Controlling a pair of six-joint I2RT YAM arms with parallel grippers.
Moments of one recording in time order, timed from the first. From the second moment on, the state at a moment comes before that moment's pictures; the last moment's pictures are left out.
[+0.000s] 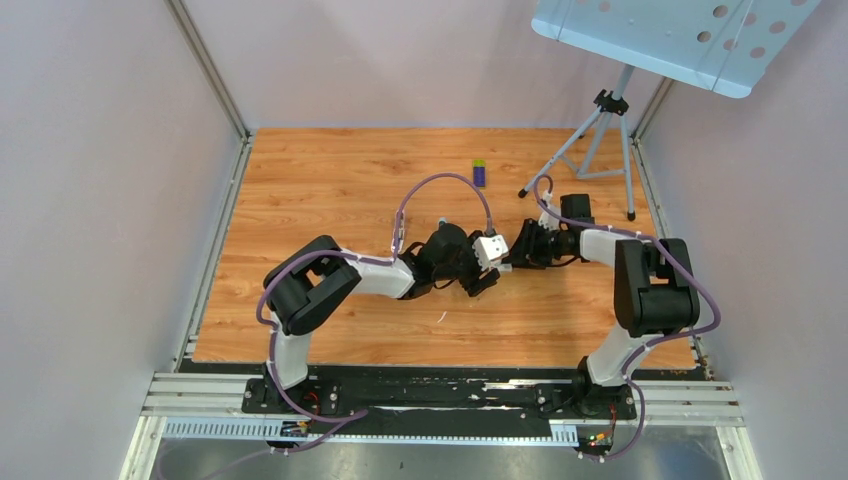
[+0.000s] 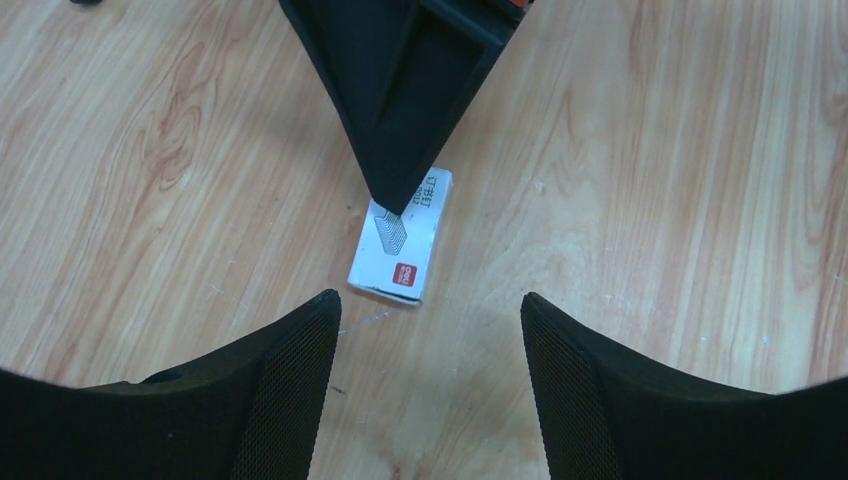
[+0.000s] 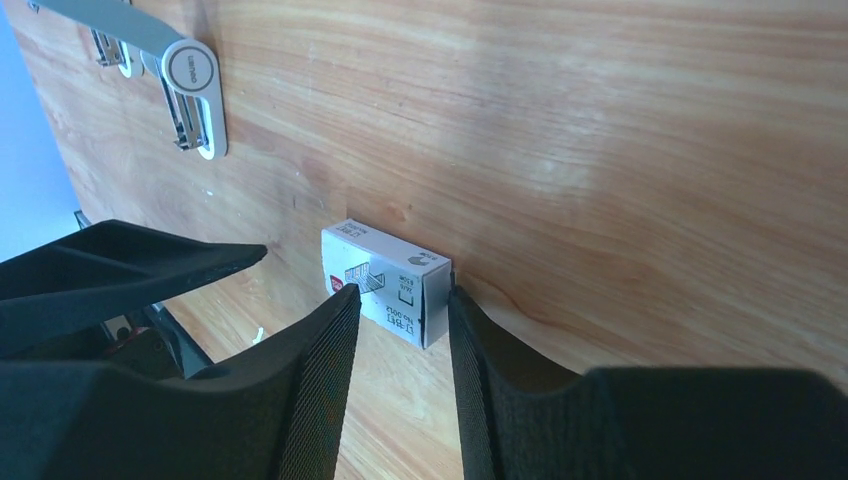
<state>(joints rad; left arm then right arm) -0.92 1.94 1.00 0.50 0.26 0.22 0.04 1.69 0.82 -0.17 -0.68 0.30</state>
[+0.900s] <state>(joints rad) -0.92 2.05 1.18 0.25 0.28 0.37 0.09 1.73 0.86 -0.16 -0.71 0.27</state>
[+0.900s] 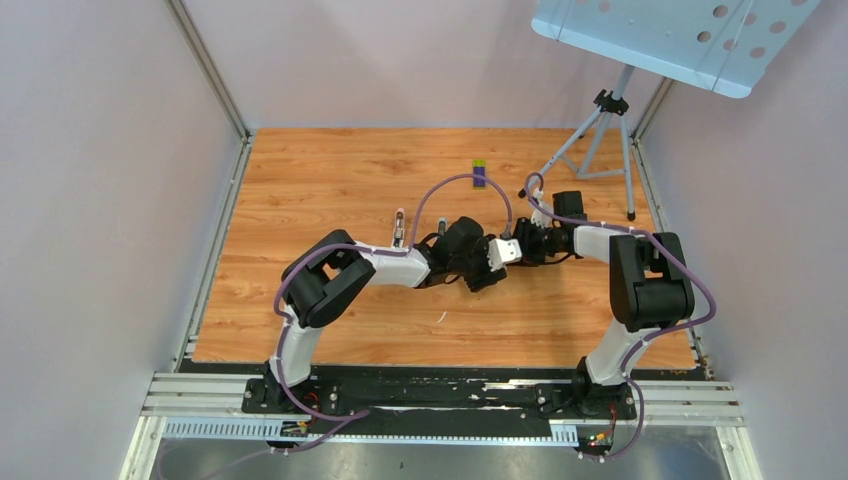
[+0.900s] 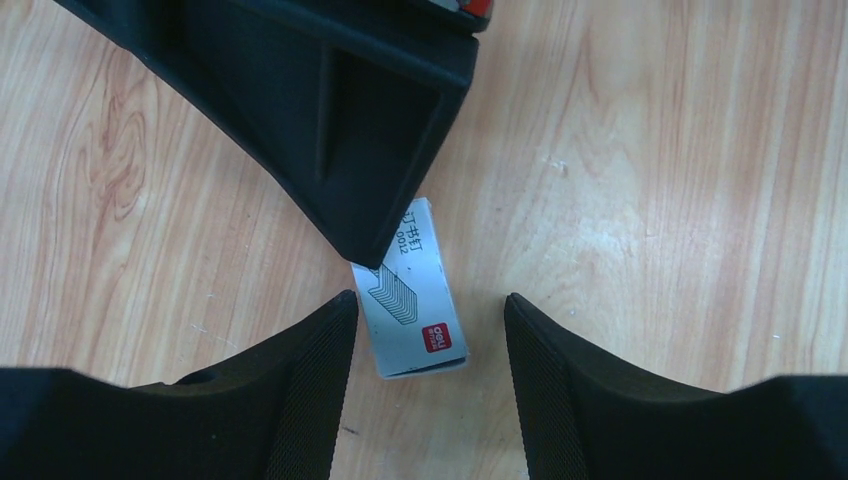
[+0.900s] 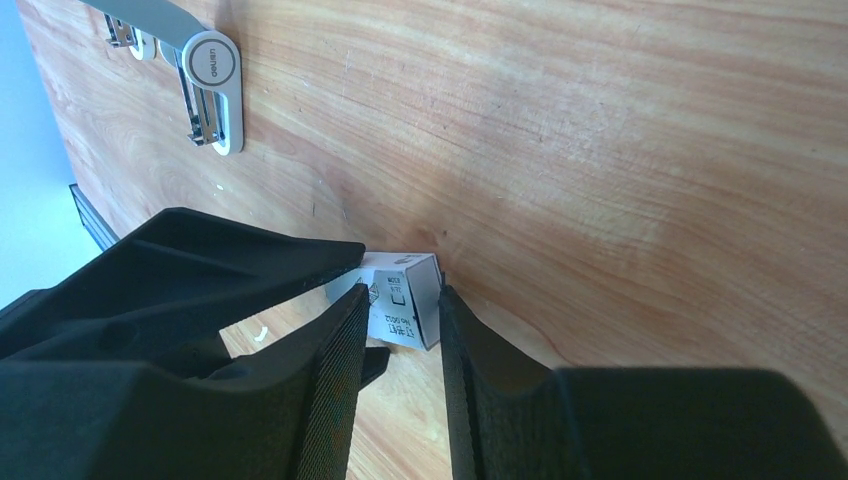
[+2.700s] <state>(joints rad) -0.97 1.48 0.56 0.30 0.09 0.08 0.30 1.31 0.50 -0.01 -0.80 0.46</state>
